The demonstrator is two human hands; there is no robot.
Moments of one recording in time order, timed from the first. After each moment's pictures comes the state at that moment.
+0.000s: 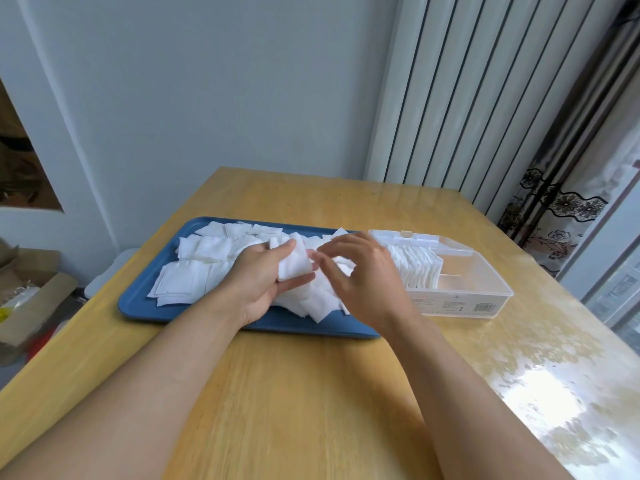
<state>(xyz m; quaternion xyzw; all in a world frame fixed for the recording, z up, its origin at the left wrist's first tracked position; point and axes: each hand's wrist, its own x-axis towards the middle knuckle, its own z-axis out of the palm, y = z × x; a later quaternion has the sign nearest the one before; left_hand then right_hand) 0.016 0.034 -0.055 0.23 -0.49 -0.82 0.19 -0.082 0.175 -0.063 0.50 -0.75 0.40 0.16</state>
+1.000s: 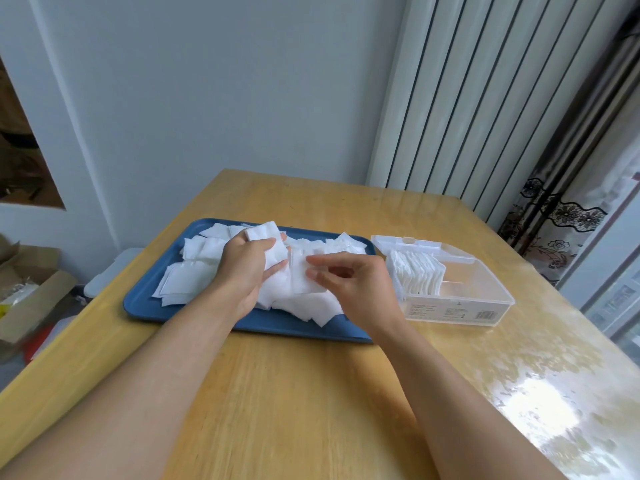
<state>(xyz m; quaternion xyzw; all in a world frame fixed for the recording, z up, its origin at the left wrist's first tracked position) 0.017 0.014 -0.057 0.28 -0.47 -0.78 0.31 -0.067 0.166 -0.066 0.37 -0.72 0.58 -0.09</state>
